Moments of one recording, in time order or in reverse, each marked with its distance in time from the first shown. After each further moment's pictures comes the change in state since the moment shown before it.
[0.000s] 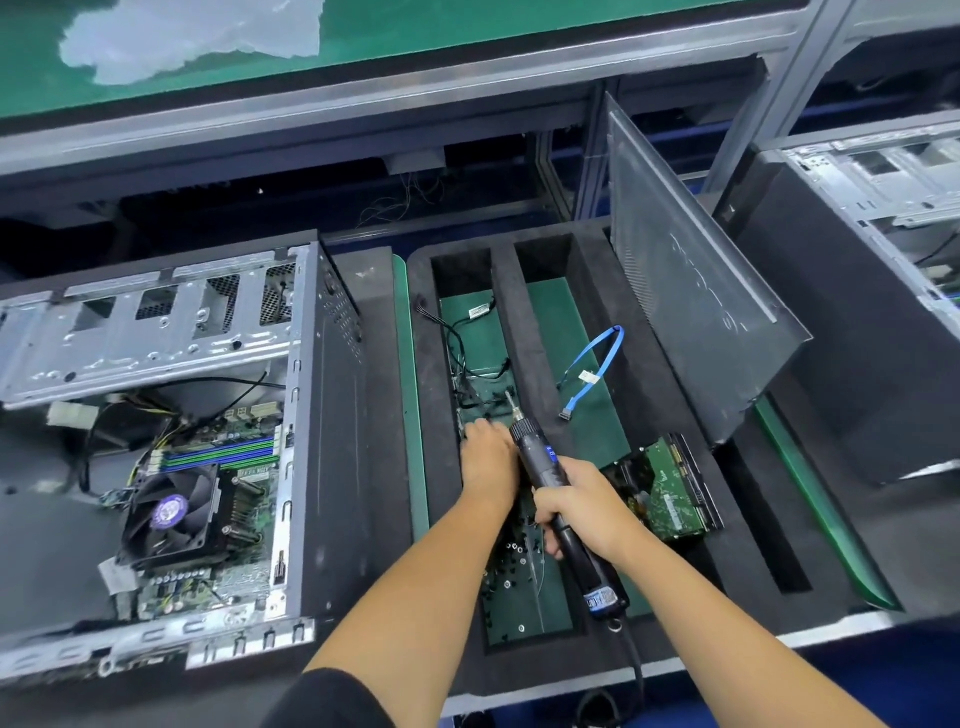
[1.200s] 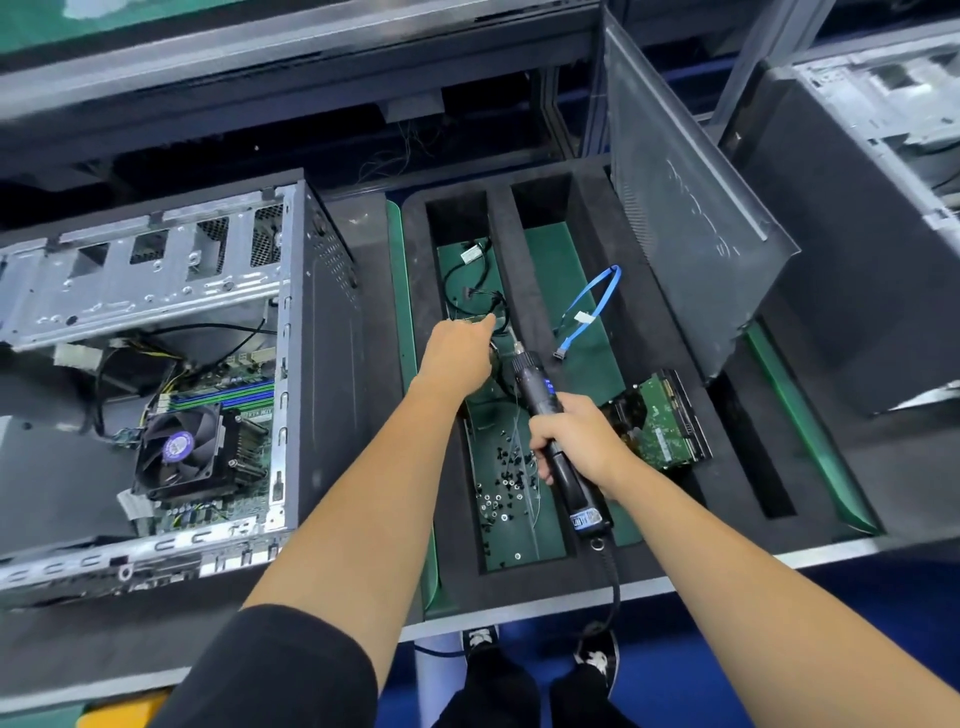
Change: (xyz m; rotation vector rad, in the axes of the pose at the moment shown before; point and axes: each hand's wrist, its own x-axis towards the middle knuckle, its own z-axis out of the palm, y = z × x) left_hand 0.021 -0.036 -0.057 0.115 0.194 0.276; right_hand -0.001 0.004 -0.002 0.075 0.004 -0.024
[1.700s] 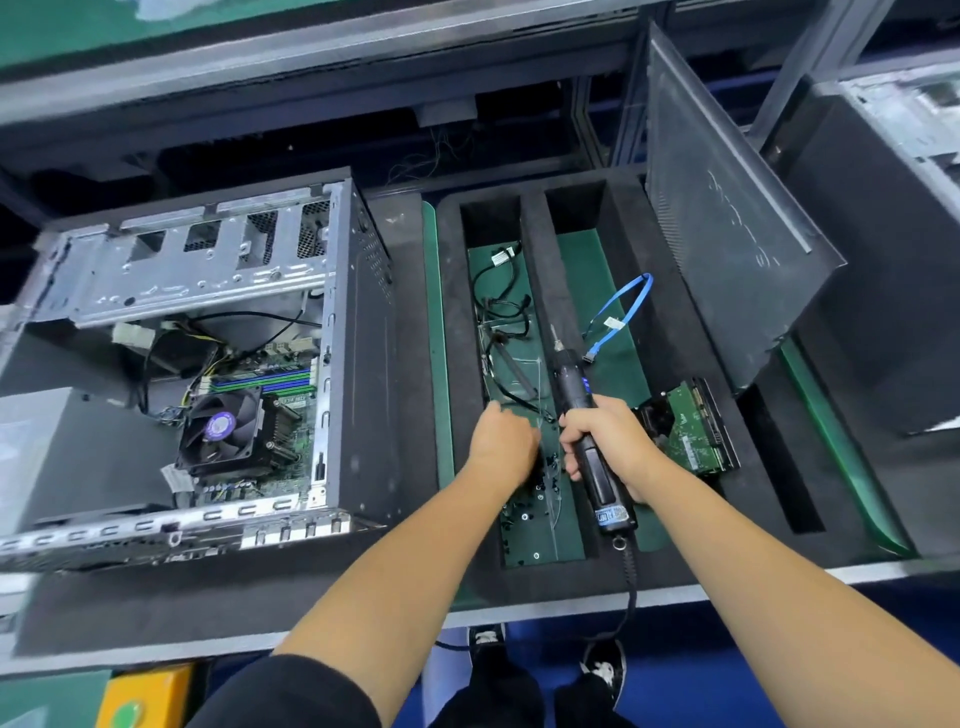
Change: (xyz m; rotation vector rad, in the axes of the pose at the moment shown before) left_hand -0.078 0.048 0.034 0.455 -0.369 0.170; right_hand 0.000 -0.003 -0.001 0.081 0.035 0.043
